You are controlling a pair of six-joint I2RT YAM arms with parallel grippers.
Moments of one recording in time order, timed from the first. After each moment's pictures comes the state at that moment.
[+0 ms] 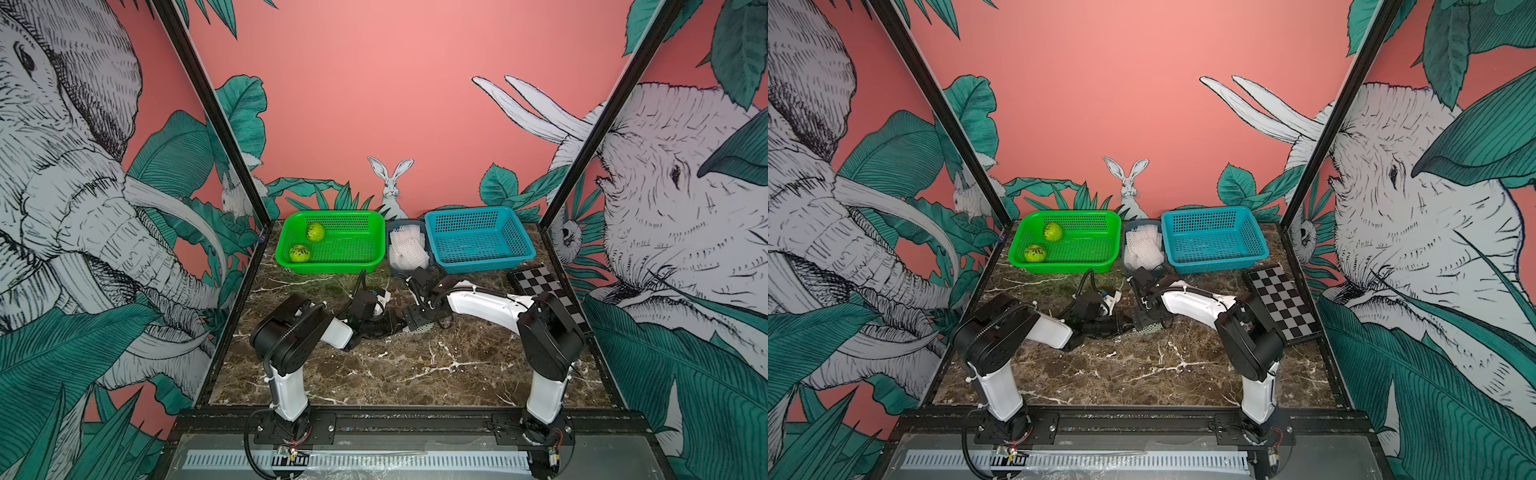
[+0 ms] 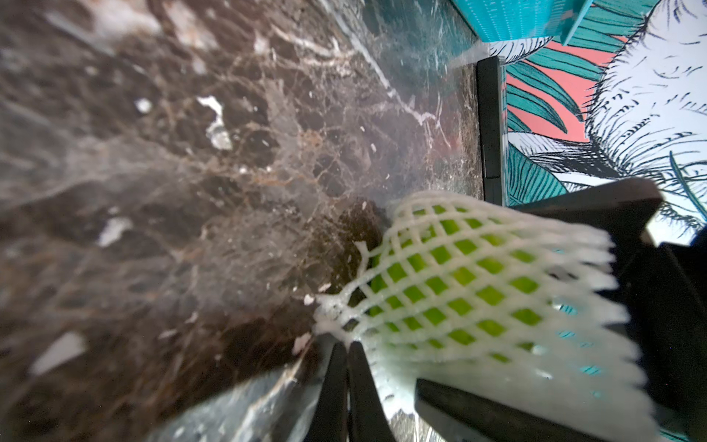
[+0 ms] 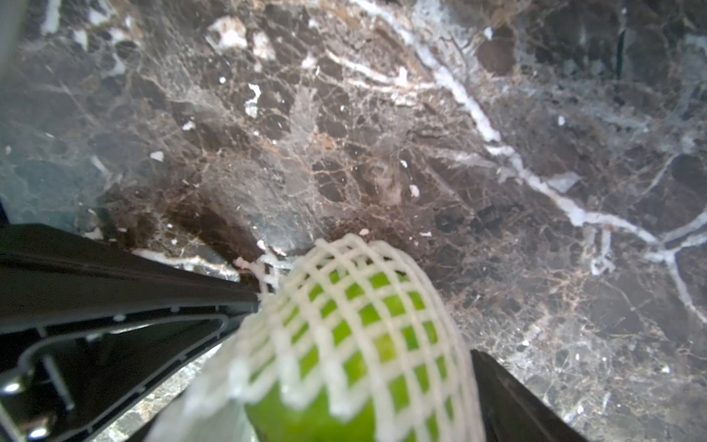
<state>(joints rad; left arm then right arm) -0.62 1.82 0.58 0.61 0.56 -0.87 0.78 1.86 1.30 -0.71 0.07 0.33</state>
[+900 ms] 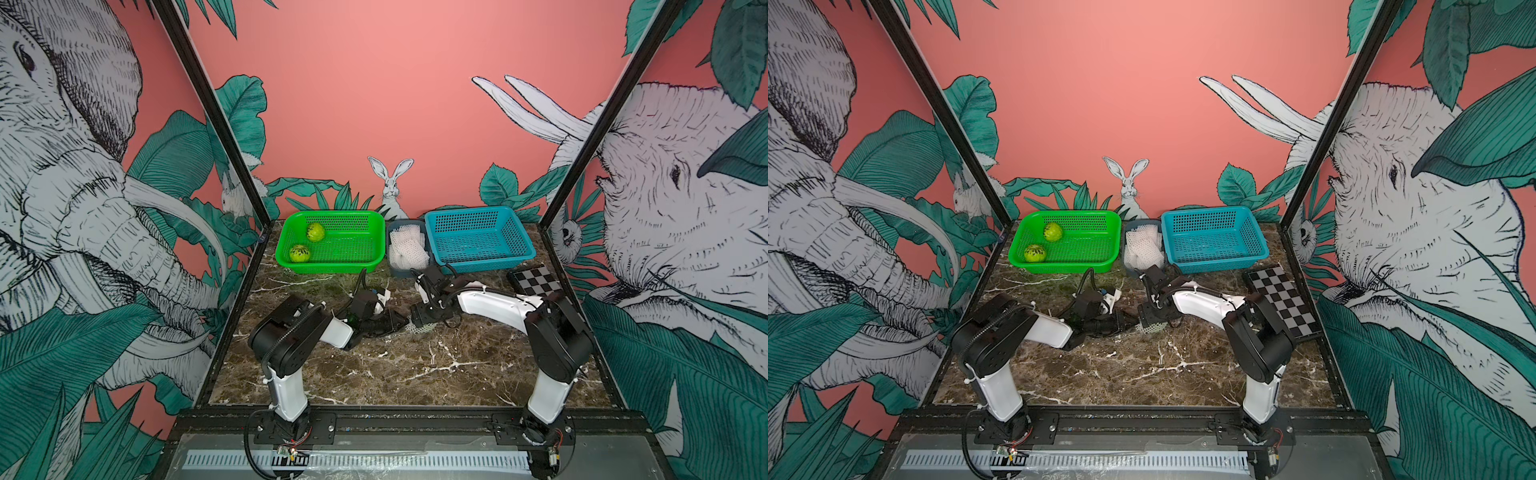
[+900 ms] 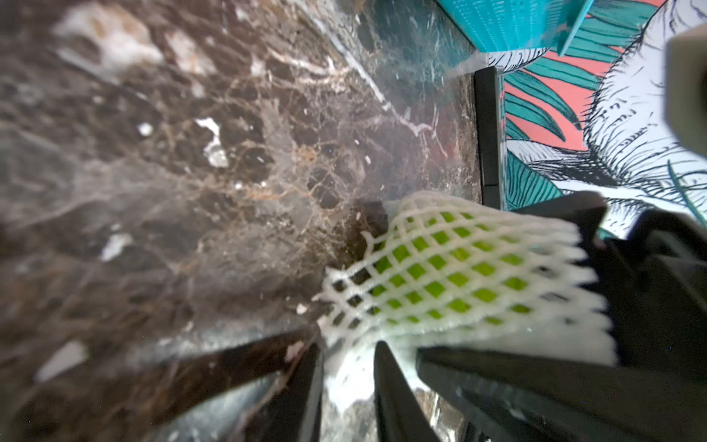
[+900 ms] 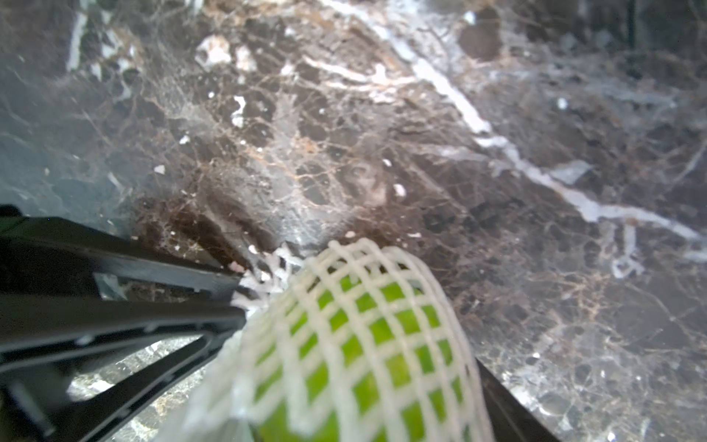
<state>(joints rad) -0.62 1.79 0.59 0.58 0.53 -0.88 0.70 1.80 1.18 -0.59 -0.07 0.34</state>
